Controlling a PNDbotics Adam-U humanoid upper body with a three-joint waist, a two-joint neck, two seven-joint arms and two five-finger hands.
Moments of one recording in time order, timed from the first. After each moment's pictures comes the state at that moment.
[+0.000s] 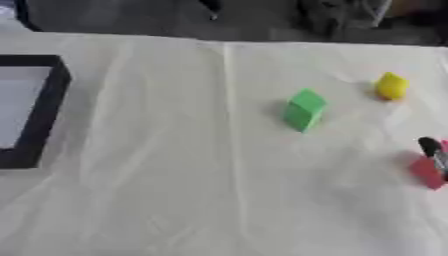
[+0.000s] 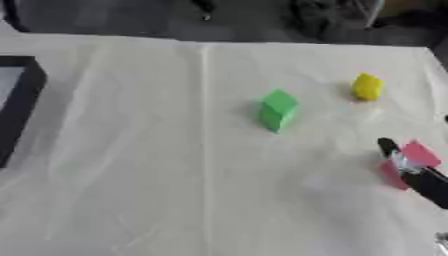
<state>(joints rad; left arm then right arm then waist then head) -0.10 0.40 -0.12 -1.99 0.12 0.10 0.72 0.45 -0.66 -0.20 -1.99 0.03 -0.25 -0.90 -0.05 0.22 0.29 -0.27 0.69</state>
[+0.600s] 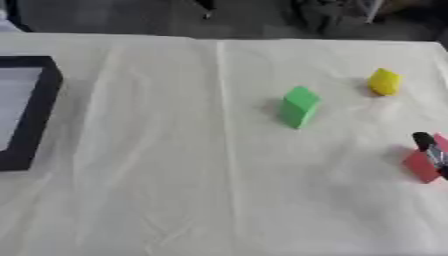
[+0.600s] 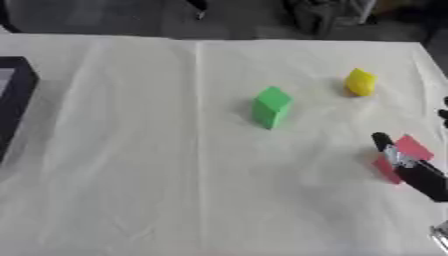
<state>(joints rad) -0.10 0.40 -0.12 -1.99 0.12 0.10 0.72 0.46 -0.68 -0.20 -1.99 0.03 -0.25 -0.90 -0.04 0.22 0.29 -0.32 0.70</state>
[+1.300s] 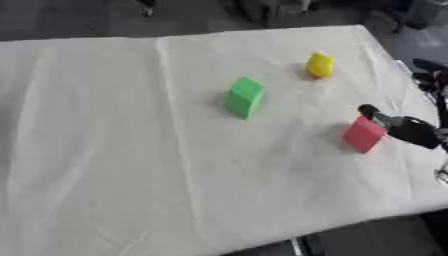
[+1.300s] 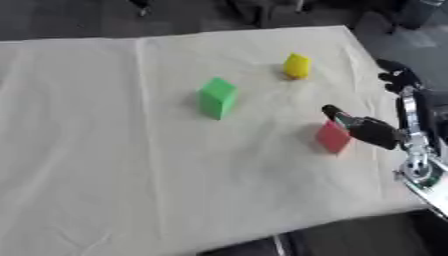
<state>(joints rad) -0.09 0.40 -0.12 -1.99 0.11 0.11 0.72 0.53 -0.85 -0.32 -1.99 -0.09 0.01 -0.58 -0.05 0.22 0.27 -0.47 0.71</state>
